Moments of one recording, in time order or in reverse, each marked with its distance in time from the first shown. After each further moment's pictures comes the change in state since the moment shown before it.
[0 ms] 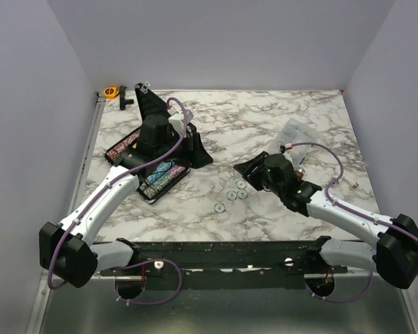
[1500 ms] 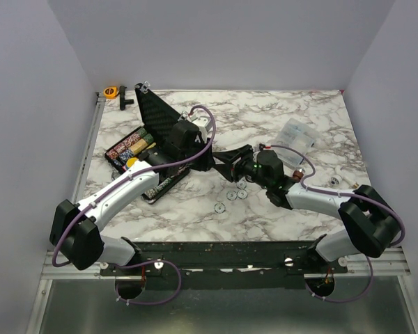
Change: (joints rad) left arm -0.222 0.141 0.052 -0.045 -0.390 0.010; right arm -0.005 0.279 -0.032 0.647 -0.328 0.490
